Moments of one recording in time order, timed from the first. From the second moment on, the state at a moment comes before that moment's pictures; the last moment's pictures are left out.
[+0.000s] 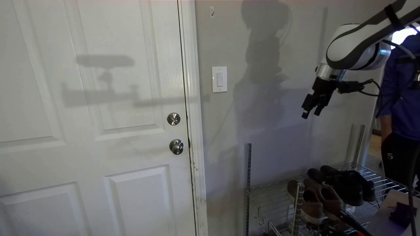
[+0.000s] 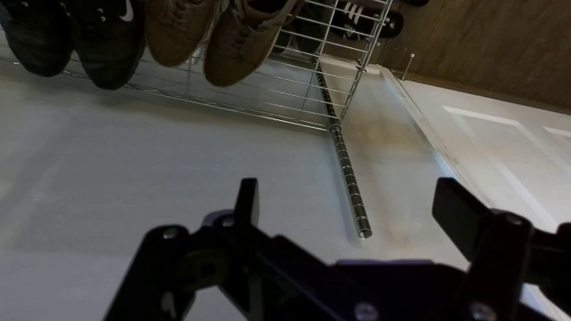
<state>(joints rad) -0.14 -0.60 -0.23 -2.73 -0.05 2.42 -0.23</state>
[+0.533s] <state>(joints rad) 0.03 -0.55 -0.19 -2.78 -0.02 2.49 -0.24</state>
